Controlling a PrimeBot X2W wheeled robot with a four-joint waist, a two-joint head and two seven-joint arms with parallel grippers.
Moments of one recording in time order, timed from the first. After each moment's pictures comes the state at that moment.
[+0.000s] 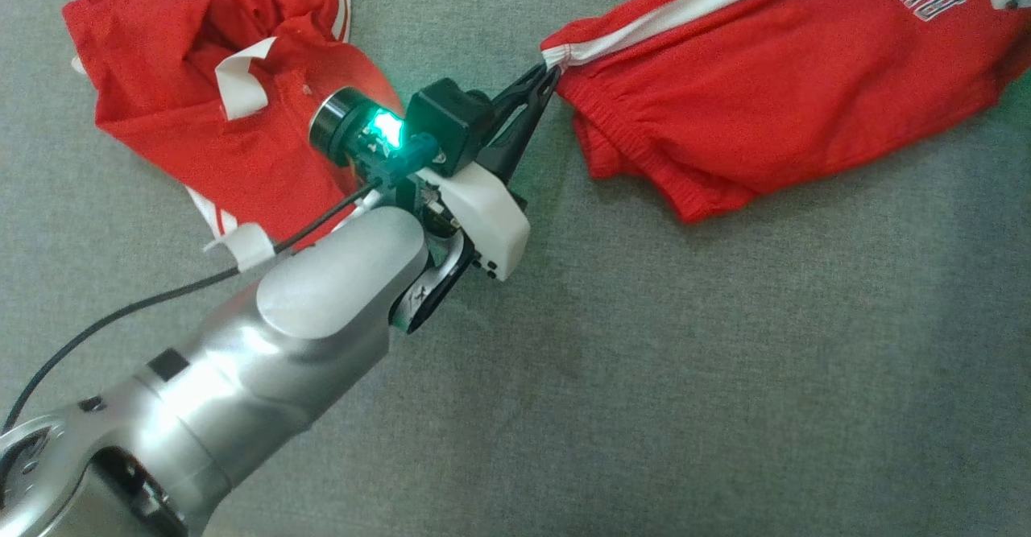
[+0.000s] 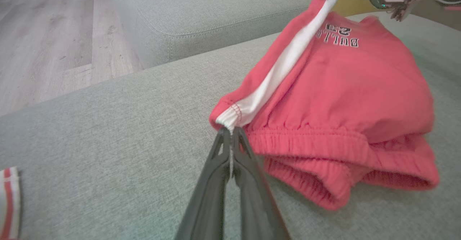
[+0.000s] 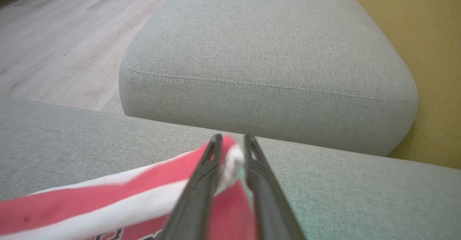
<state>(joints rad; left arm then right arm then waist) -1.00 0.24 -1.18 0.45 -0.81 0.14 -0.07 -1.20 -0.37 0.17 1.08 0.17 0.13 0.07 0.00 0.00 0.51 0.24</state>
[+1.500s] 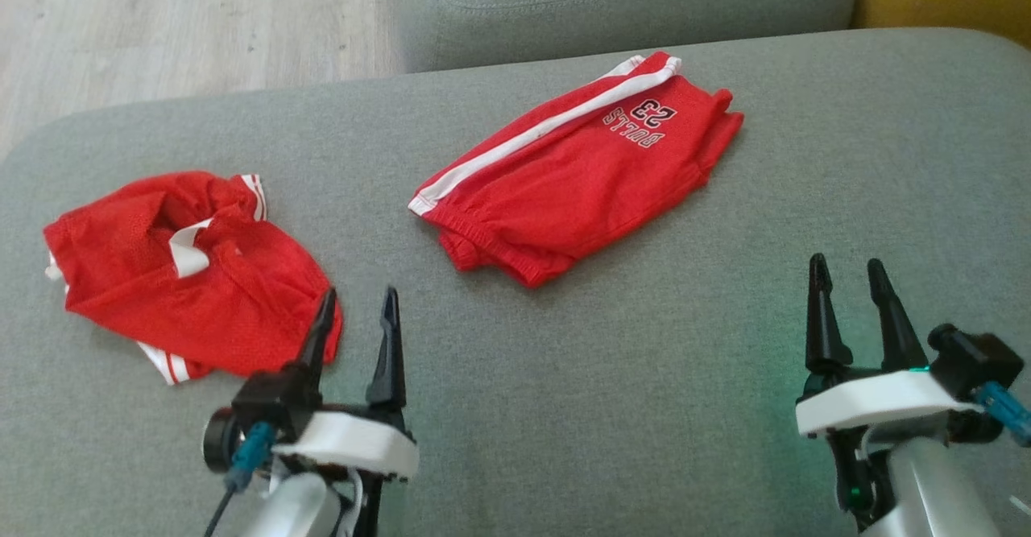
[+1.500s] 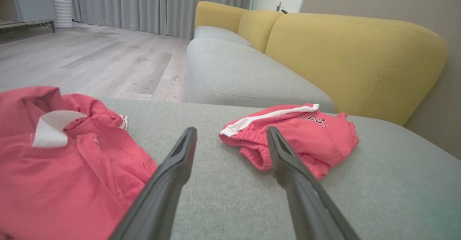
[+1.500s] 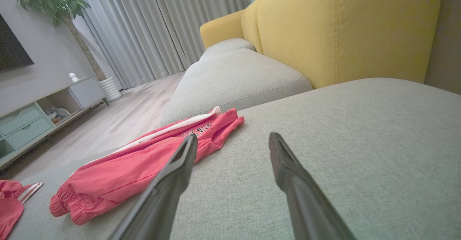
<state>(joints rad) -0.20 0.19 -0.54 0.29 -0.57 0.20 -0.25 -0.13 -0.05 -0.01 0.39 0.30 0.13 -0.25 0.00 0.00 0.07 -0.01</state>
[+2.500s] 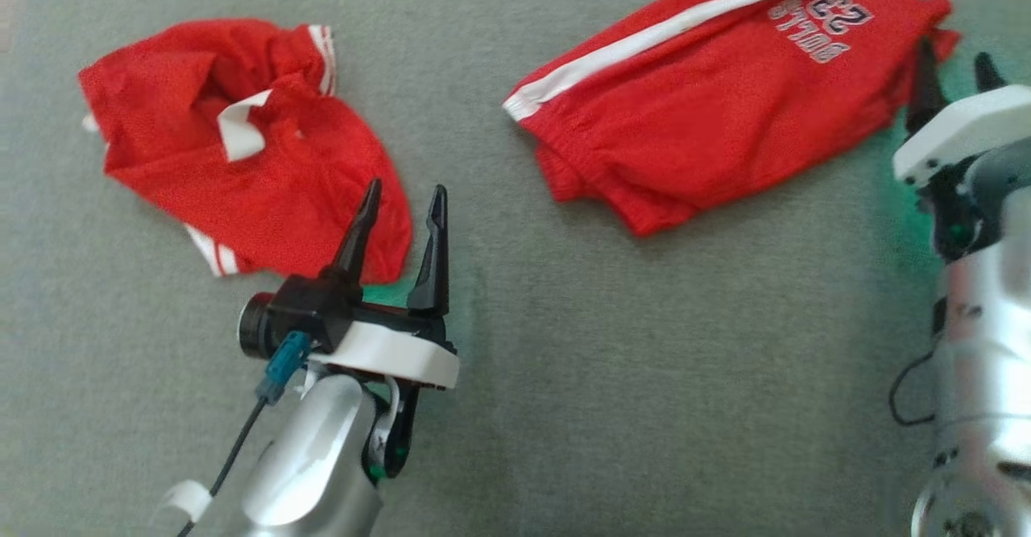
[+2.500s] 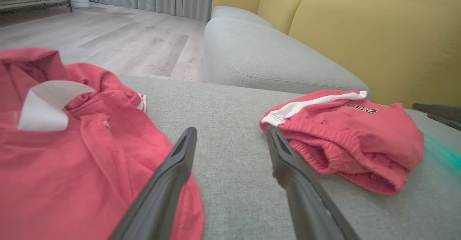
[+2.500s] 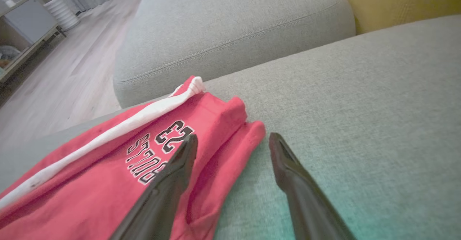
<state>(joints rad) -0.37 0.06 -0.45 0.36 -0.40 0.06 -0.25 -0.74 -0.07 -0.36 0.71 0.07 0.13 0.15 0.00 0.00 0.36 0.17</state>
